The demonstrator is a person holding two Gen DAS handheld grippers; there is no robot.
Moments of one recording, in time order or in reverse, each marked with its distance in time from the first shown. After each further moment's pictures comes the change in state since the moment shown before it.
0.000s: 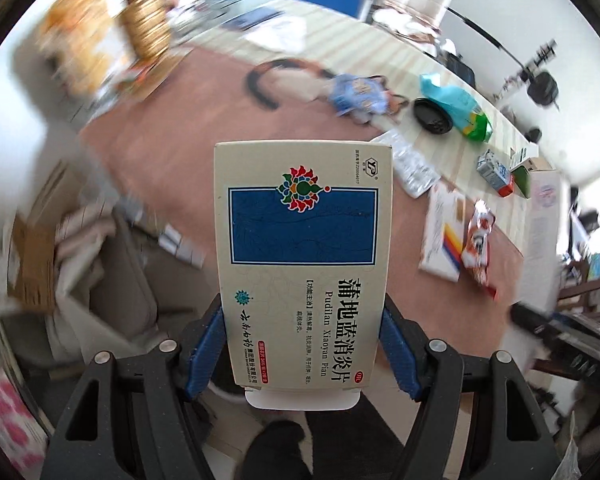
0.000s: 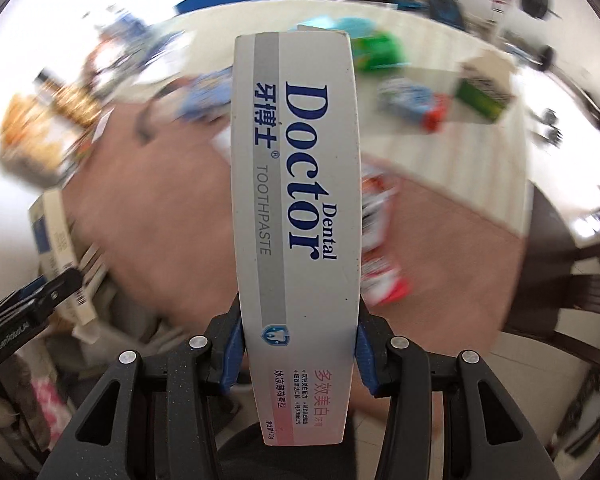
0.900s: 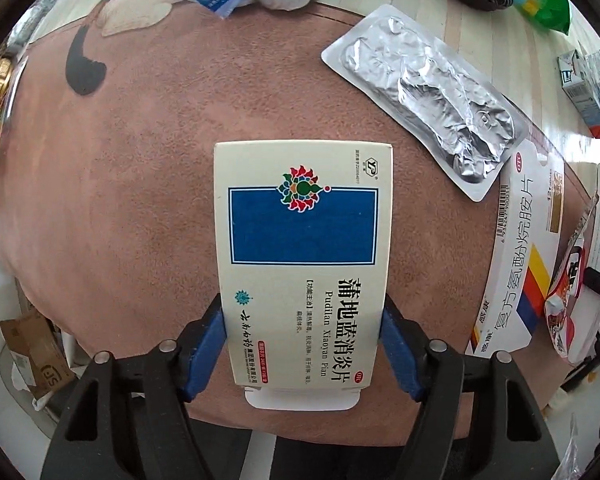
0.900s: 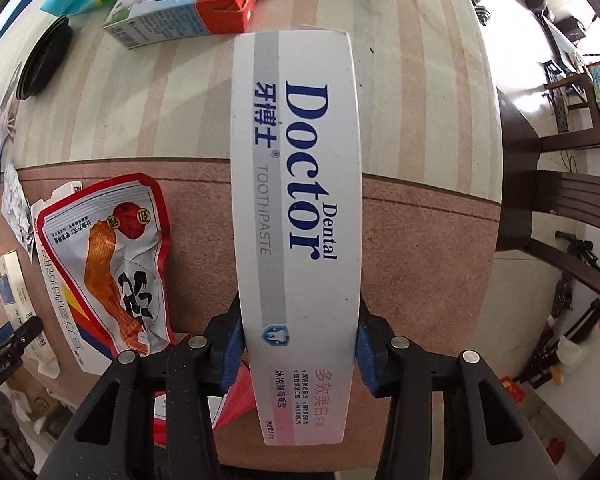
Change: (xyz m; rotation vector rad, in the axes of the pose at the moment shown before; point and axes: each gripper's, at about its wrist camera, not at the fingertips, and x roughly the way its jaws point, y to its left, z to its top) left arm 0.232 -0.100 0.133 0.278 0.413 0.147; right arm 0.149 -0.231 0.092 0.434 0.289 -0.243
